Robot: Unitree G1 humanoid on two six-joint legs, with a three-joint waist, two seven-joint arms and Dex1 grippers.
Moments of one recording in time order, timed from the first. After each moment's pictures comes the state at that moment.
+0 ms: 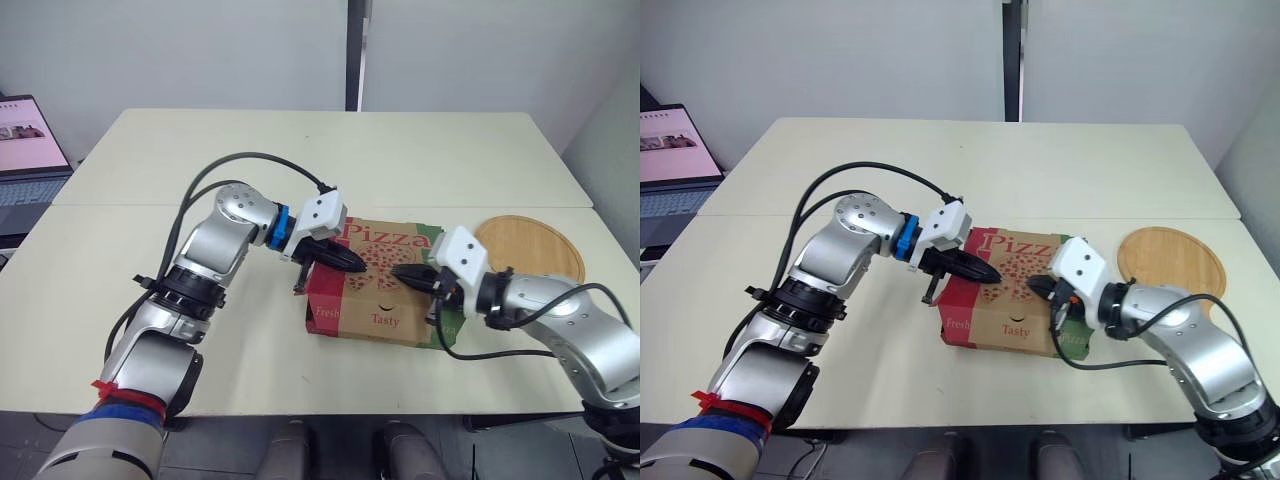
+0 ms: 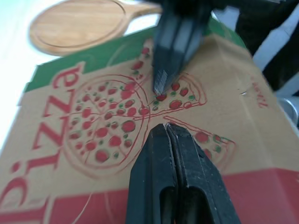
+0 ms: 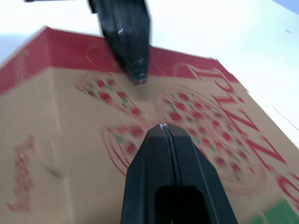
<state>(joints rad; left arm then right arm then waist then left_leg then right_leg) -0.92 0.50 -0.35 0.30 -0.18 0.28 -1.48 -0.31 -0.75 0.06 -0.61 0.42 0.77 0.67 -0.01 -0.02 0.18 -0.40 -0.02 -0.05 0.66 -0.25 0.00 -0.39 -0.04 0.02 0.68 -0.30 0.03</state>
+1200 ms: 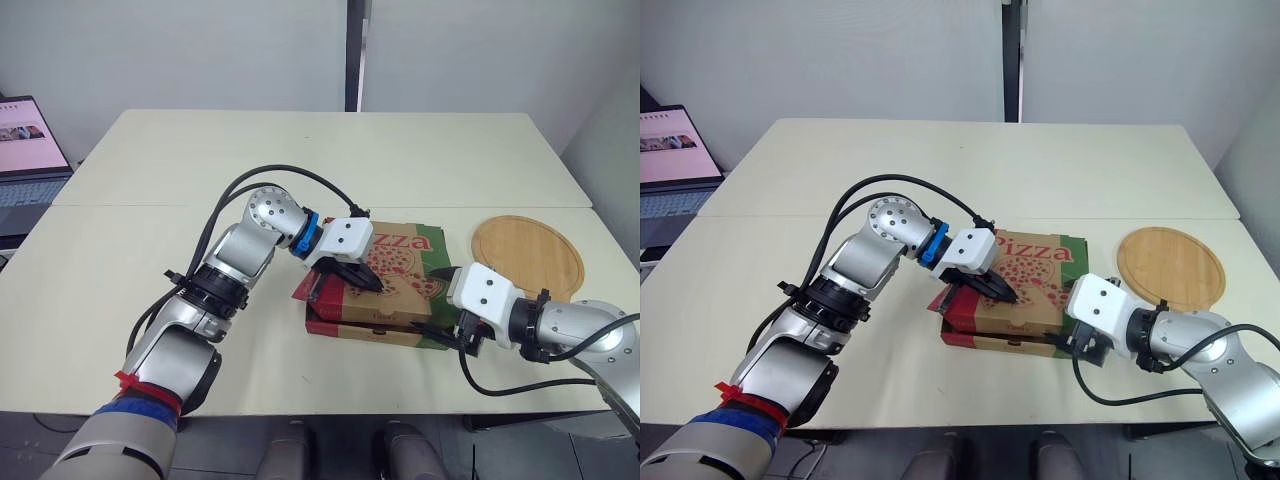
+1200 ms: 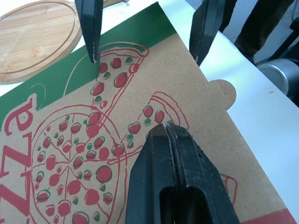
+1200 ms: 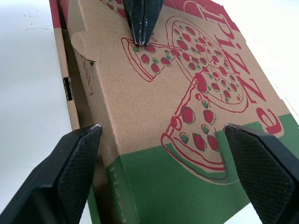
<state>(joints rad) -0.94 0.43 -0.43 0.31 -0.10 0.09 -1.56 -0.12 -0.93 0.05 -0.79 0.32 0.75 0.69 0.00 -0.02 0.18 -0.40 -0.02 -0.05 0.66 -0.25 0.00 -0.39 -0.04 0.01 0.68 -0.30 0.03</state>
